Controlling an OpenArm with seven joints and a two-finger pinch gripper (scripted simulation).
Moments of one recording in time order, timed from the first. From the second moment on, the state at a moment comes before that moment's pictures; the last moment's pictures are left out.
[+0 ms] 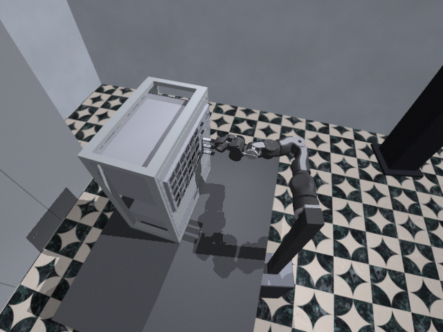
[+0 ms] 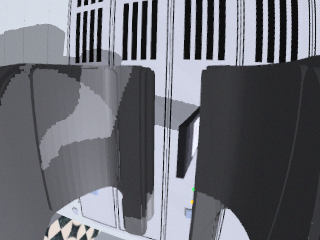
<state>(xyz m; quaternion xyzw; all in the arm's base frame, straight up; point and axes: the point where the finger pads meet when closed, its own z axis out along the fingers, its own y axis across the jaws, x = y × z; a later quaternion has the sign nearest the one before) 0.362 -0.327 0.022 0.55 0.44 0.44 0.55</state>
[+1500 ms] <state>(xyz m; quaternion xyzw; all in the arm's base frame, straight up) 0.326 -0.322 0.066 0.56 0.44 0.44 0.55</state>
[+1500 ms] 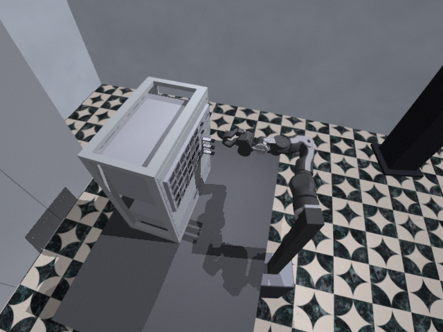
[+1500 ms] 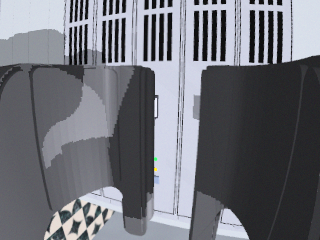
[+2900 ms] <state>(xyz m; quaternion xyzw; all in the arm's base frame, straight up) 0.407 -0.338 0.069 0.56 0.43 0.45 0.55</state>
